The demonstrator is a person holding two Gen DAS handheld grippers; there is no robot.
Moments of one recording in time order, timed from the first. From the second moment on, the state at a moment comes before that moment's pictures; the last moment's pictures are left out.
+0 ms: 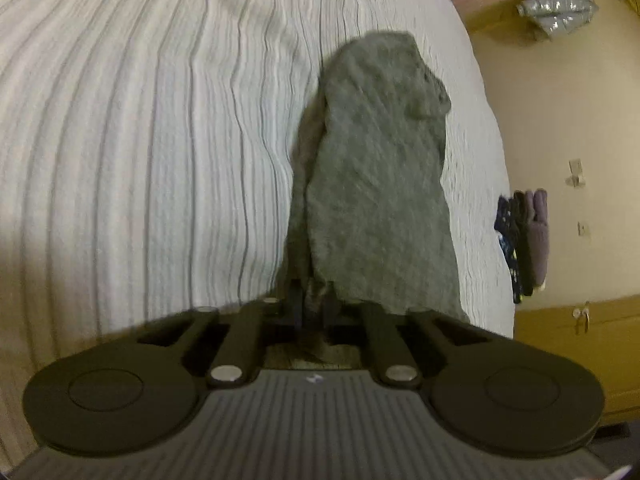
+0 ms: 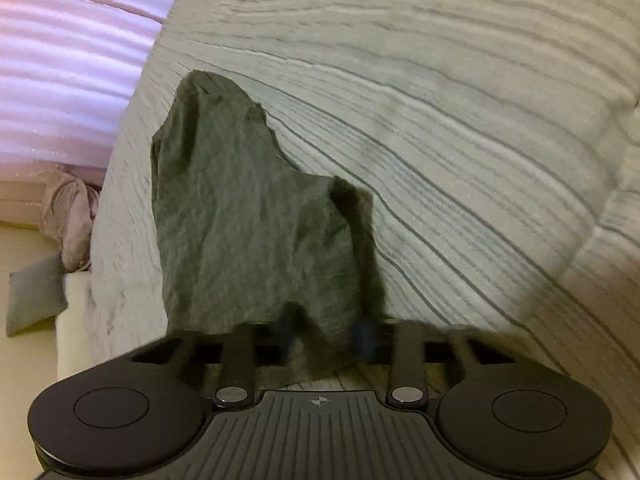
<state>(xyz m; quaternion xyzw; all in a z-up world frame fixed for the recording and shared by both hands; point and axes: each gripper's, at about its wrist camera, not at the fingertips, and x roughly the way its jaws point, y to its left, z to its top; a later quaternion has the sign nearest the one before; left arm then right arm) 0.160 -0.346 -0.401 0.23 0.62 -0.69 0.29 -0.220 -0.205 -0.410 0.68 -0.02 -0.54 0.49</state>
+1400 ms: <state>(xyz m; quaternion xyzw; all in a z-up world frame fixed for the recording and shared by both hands) 0.014 -0.232 -0.318 0.24 0.42 -0.72 0.50 -0.262 -0.252 -0.308 0.37 0.27 -0.53 0.71</state>
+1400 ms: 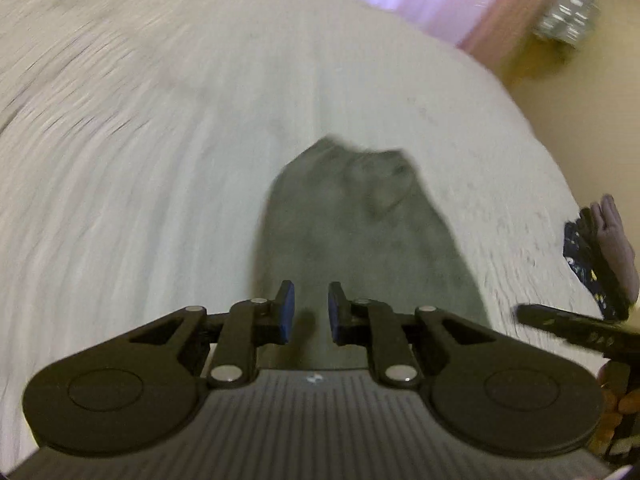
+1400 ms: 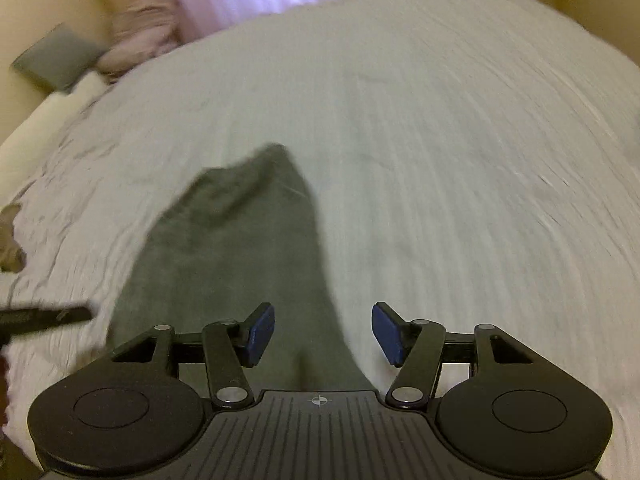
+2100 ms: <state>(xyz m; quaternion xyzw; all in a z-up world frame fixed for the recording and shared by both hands) 0.057 -0.173 -0.318 0.33 0.46 -0.69 0.44 -0.301 -0.175 -0.313 0.42 0.45 -0.51 0.60</state>
